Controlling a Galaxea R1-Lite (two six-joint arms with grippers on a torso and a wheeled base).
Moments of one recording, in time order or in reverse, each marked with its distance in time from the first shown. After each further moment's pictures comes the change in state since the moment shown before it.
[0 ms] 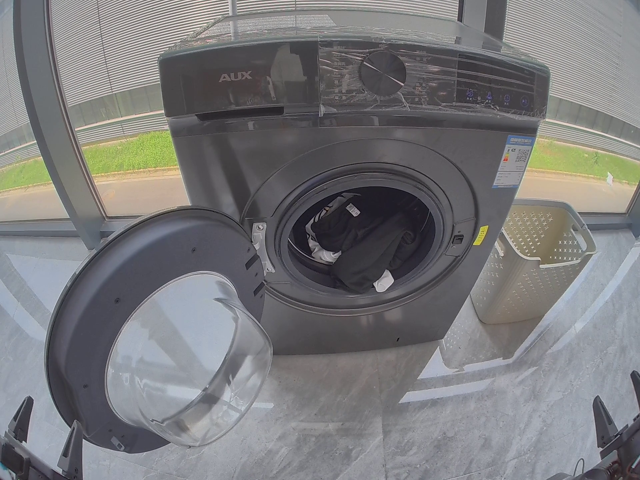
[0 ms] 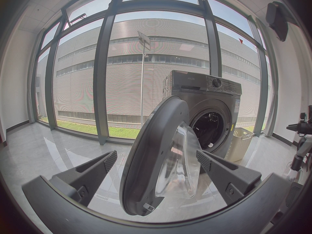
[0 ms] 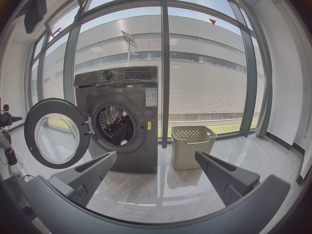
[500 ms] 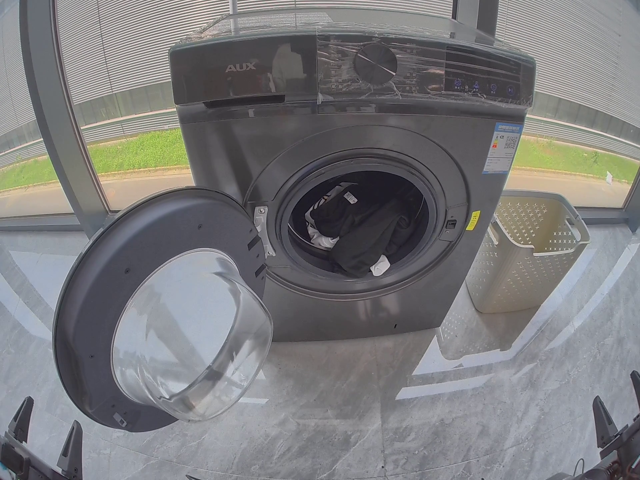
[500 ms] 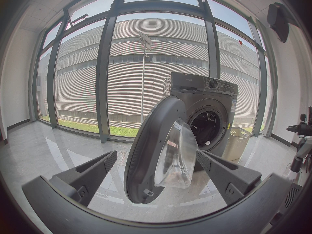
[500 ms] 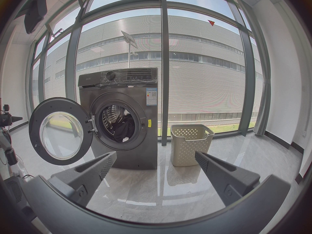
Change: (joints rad) left arm 0.000 0.000 0.001 0.000 0.002 -0.010; right arm 0.000 0.000 0.000 0.000 0.000 0.000
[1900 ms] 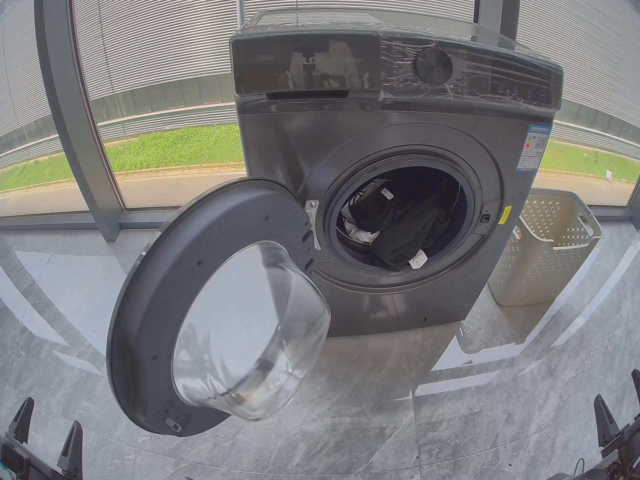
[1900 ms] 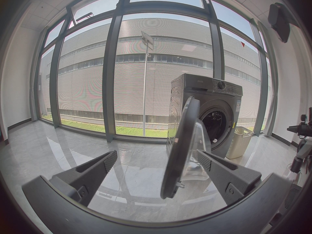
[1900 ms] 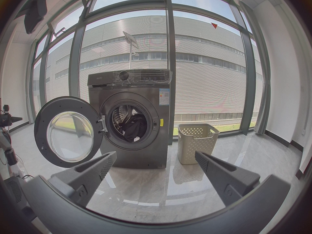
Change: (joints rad) left arm 0.000 0.000 -0.002 0.010 0.004 -0.006; right arm 0.000 0.000 0.000 -0.010 0.000 0.000
